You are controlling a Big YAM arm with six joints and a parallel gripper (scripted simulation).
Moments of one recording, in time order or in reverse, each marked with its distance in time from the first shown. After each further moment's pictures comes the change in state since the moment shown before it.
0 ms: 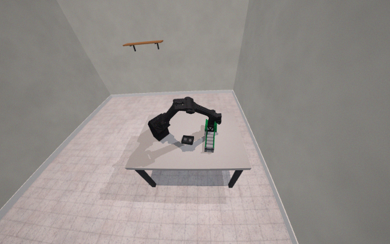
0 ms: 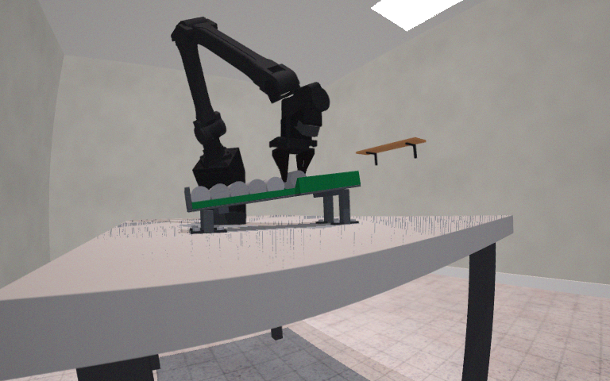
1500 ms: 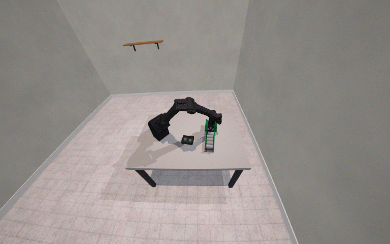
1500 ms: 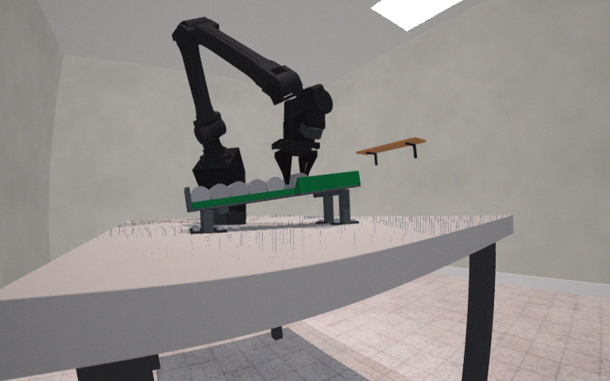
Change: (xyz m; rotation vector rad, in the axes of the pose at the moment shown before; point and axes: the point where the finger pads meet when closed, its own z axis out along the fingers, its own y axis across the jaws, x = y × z) arm -0.004 0.005 0.006 0.002 0.002 -0.002
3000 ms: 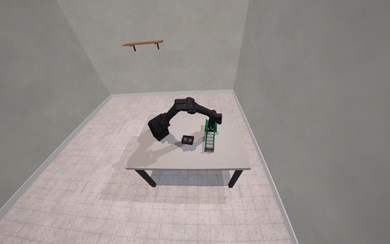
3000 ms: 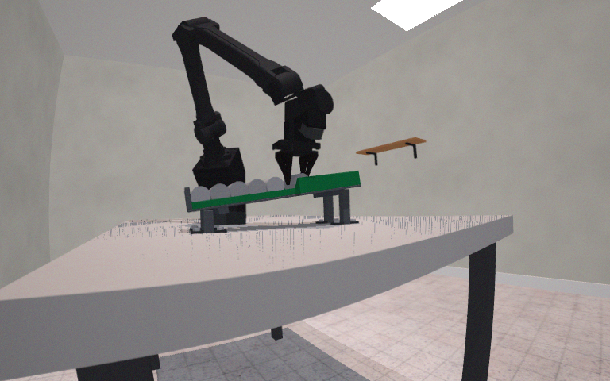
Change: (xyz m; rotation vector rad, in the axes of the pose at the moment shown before) arm -0.001 0.001 0.001 0.000 0.000 0.000
